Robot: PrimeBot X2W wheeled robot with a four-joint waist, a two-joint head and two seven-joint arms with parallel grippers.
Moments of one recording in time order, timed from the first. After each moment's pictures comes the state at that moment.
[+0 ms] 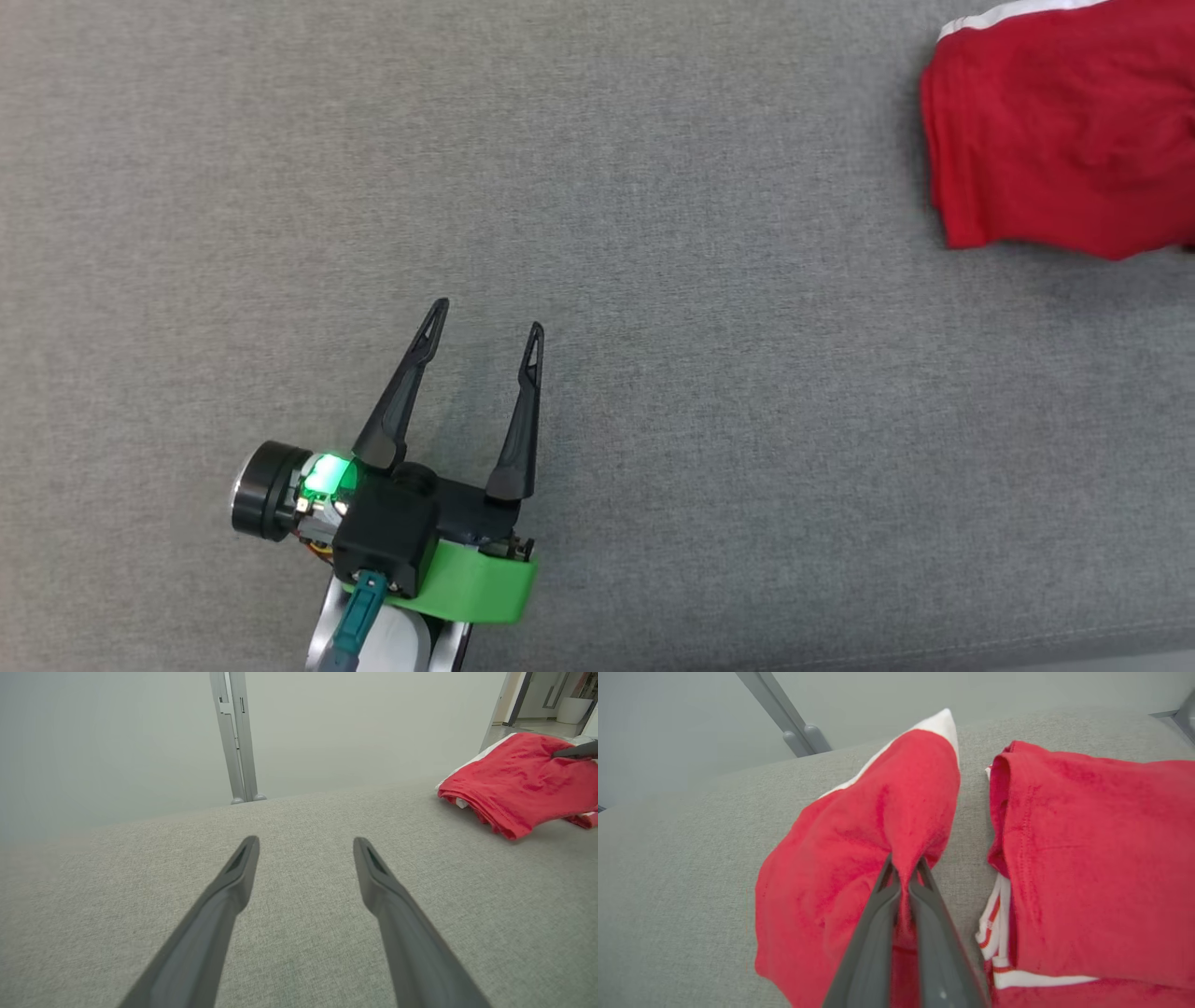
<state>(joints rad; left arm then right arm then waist) -0.14 0.06 -0.37 -0.09 -0.02 0.04 -0.26 -0.74 -0.99 0.65 0.32 1.34 0.13 0.01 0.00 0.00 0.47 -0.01</state>
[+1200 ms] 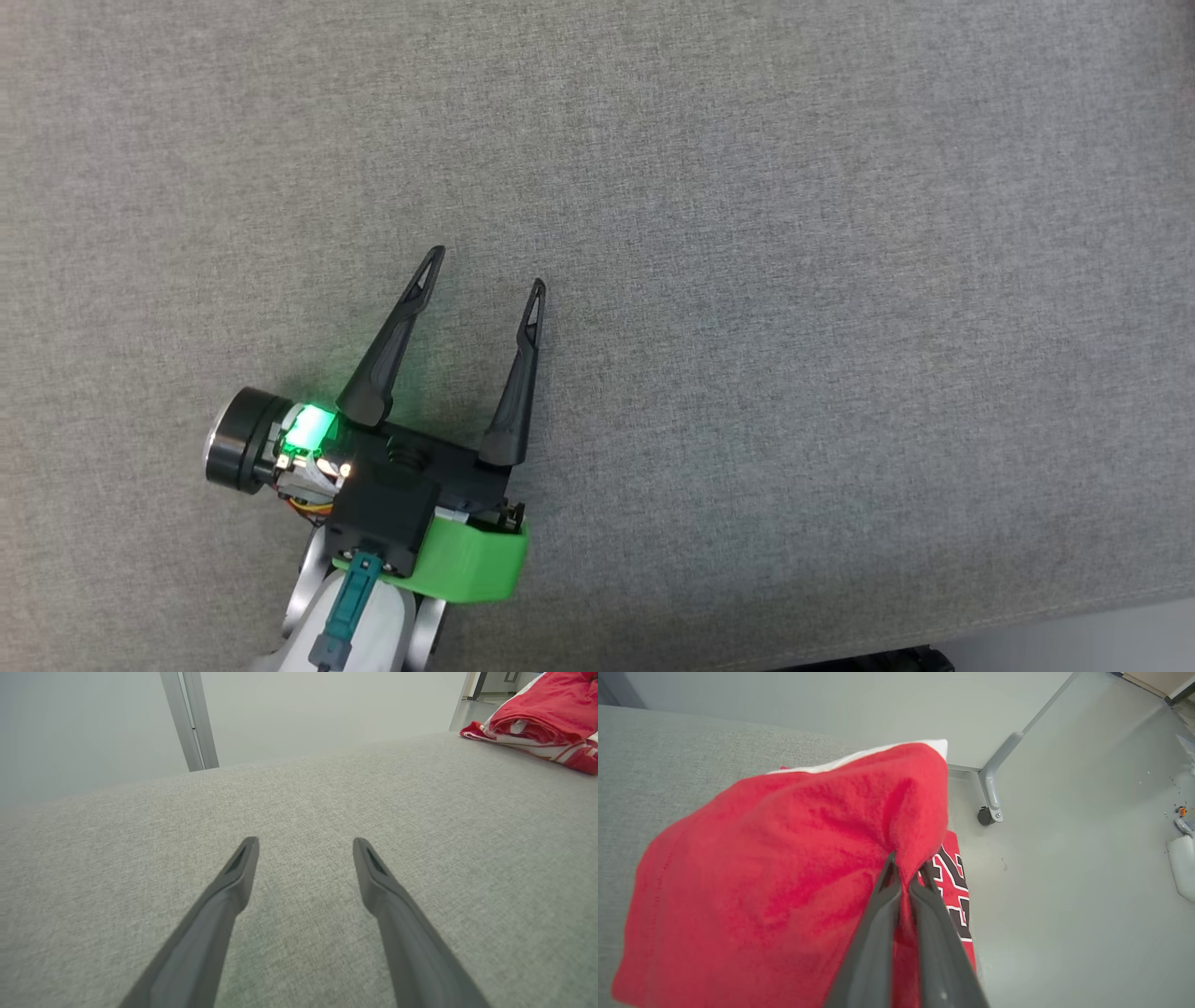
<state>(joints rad) -0.22 0.12 -0.40 -0.12 0.01 0.04 -0.26 -0.93 -1.23 0.68 0.51 1.11 0.13 -0.05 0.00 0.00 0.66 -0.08</state>
